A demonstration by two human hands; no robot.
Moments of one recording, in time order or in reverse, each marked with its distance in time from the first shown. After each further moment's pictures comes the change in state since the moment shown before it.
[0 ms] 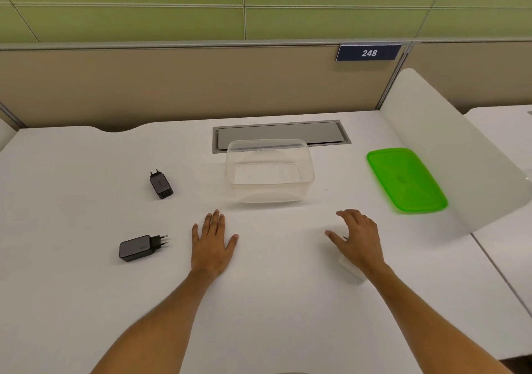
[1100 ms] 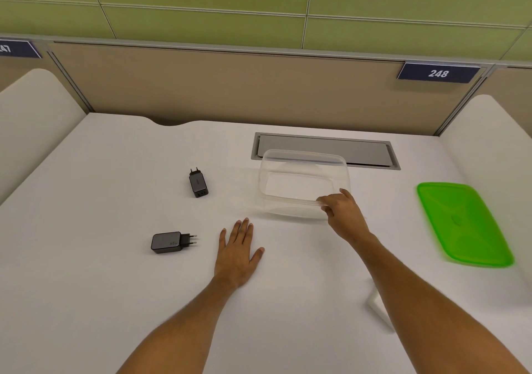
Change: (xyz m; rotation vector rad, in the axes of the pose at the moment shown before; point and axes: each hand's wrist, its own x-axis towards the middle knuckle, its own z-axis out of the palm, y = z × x) left_hand 0.003 0.001 0.002 0.063 -0.010 -0.029; right_hand 0.132 -0.092 0.021 0.084 -0.132 -0.363
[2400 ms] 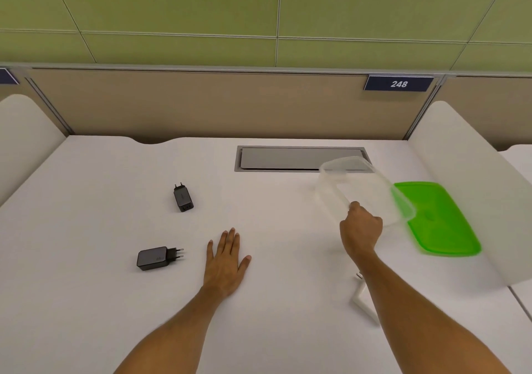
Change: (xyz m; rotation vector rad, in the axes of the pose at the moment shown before) left_hand 0.000 0.000 -0.002 -0.007 -0.029 0.020; right_hand -0.044 0.002 -0.042 -0.182 0.132 0.677
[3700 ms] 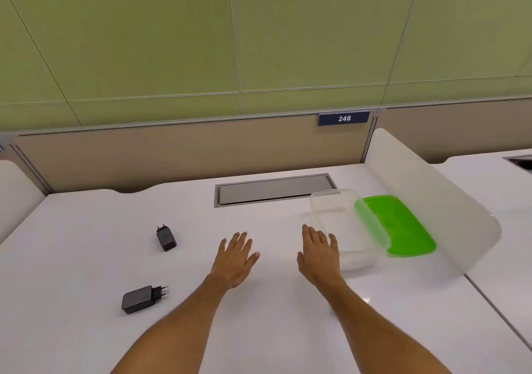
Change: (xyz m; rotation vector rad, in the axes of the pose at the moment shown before) left_hand 0.032 0.065 -0.087 0.029 -0.045 0.269; right_hand -0.063 0.004 0.004 -0.125 -0.019 -0.337
